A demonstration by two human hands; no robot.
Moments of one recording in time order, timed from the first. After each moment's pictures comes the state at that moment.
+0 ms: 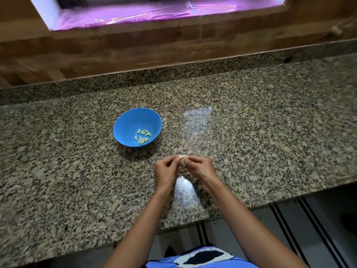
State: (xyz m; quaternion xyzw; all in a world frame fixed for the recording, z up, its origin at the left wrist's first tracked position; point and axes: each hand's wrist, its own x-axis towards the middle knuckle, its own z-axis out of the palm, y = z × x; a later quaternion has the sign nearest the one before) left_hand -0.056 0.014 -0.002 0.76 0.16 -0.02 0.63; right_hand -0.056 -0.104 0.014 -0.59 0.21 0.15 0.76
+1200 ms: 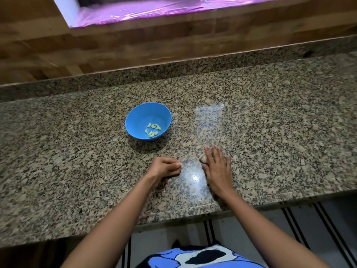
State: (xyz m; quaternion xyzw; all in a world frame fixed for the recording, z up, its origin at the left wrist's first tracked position) left_hand -0.049 0.063 0.005 0.69 0.20 -0.26 0.64; right_hand -0.077 -0.134 -0.047 -0.97 -0.02 -0.01 0.23
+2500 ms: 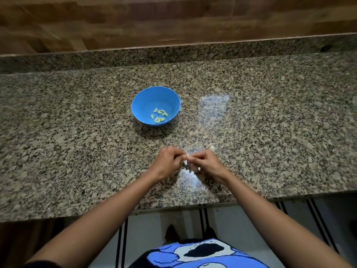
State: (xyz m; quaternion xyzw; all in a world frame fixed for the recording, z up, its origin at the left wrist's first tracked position) left_hand -0.071 0.068 0.004 0.91 -0.10 -0.11 0.39; right_hand -0.065 -0.103 -0.005 -0.77 -0.04 0.27 0.57
